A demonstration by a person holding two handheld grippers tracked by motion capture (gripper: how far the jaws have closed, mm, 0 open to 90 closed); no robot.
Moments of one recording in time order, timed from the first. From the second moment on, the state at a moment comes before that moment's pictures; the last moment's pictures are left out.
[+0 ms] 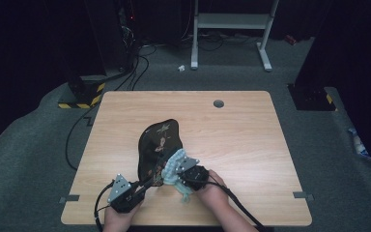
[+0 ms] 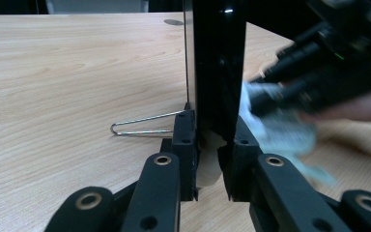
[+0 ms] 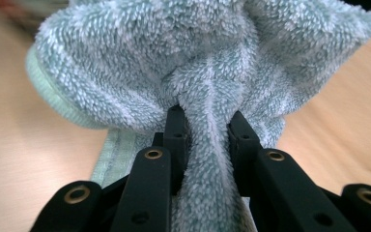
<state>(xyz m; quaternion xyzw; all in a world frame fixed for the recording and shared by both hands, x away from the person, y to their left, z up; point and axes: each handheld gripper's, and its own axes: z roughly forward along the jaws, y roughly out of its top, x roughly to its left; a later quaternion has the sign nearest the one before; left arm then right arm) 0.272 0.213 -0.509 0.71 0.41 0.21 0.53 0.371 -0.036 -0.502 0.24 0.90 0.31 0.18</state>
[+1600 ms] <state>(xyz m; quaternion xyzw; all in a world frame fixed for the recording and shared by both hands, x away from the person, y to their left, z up) 0.272 0.212 -0.508 0.71 0.41 0.21 0.53 0.389 -0.064 -0.490 0.29 0.90 0.26 0.20</state>
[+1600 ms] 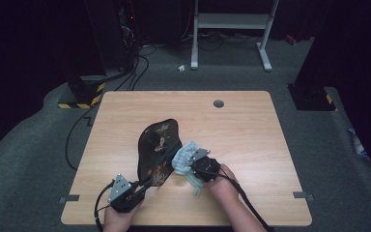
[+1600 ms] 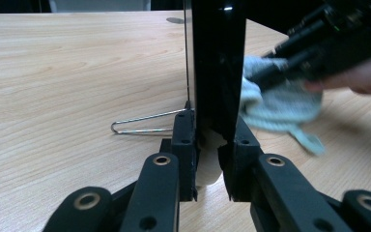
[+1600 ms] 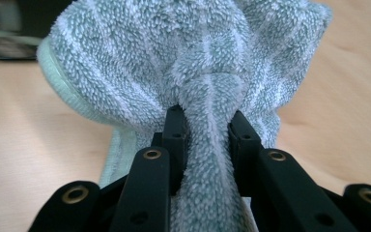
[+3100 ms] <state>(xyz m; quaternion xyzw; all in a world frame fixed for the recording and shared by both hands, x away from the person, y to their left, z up) 0.272 0.213 -0.509 0.71 0.42 0.21 0.53 0.382 -0.034 -0.496 0.25 0.91 0.26 0.19</state>
